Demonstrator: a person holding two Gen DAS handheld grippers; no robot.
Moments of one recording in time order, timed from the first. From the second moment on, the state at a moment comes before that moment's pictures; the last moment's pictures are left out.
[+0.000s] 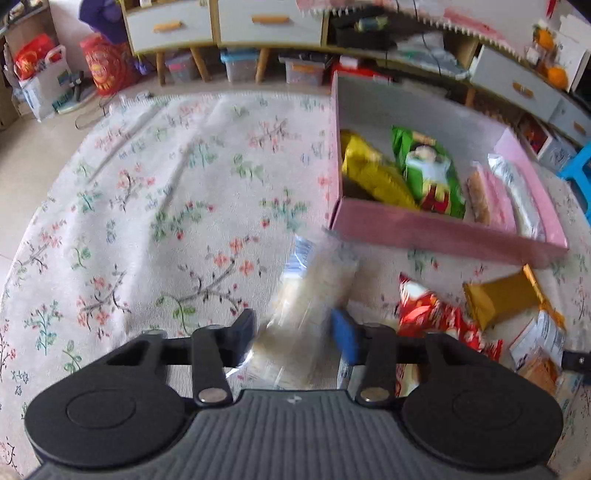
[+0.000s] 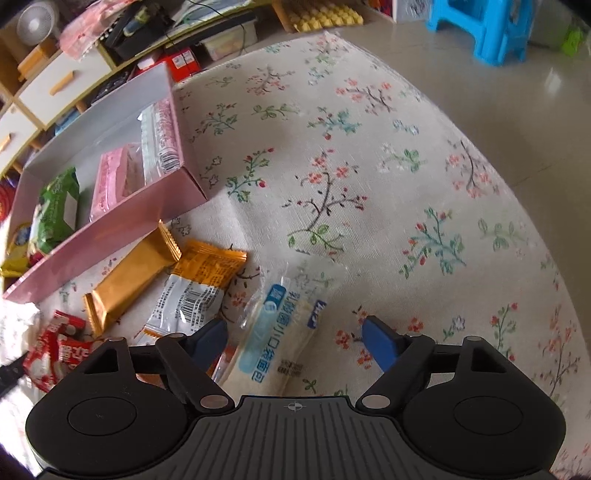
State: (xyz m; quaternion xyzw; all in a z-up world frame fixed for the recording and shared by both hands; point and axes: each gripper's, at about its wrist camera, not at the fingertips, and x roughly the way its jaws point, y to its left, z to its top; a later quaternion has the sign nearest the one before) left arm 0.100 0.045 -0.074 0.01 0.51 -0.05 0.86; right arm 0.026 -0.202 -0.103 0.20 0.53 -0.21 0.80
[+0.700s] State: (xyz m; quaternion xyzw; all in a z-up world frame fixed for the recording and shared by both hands) left arm 0.096 0.084 -0.047 -0.06 0.50 -0.01 0.87; right arm 0.003 -0.230 -0.065 0.27 0.46 -0.18 0.82
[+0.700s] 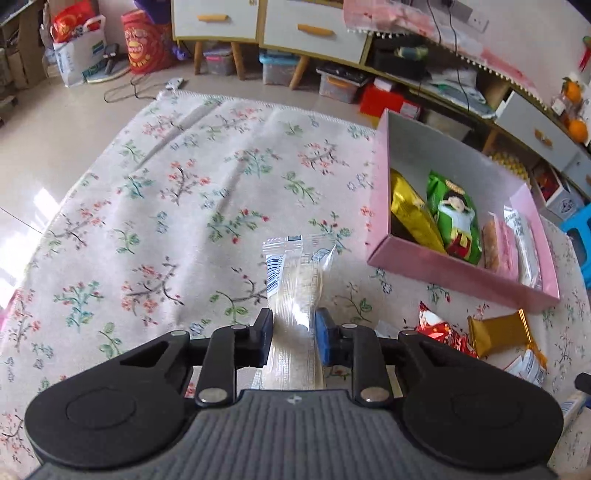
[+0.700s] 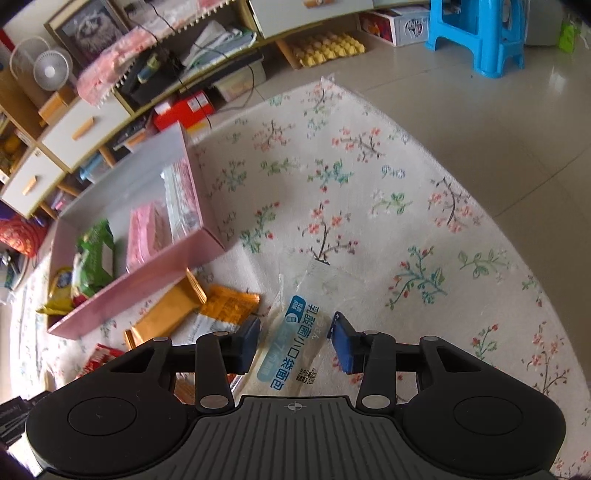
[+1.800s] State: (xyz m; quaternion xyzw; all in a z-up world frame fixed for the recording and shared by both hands) left arm 0.101 0.049 0.008 -0.13 0.41 -0.07 0.90; right arm 0.020 -0.257 -0.026 0.27 0.37 -0.18 0.87
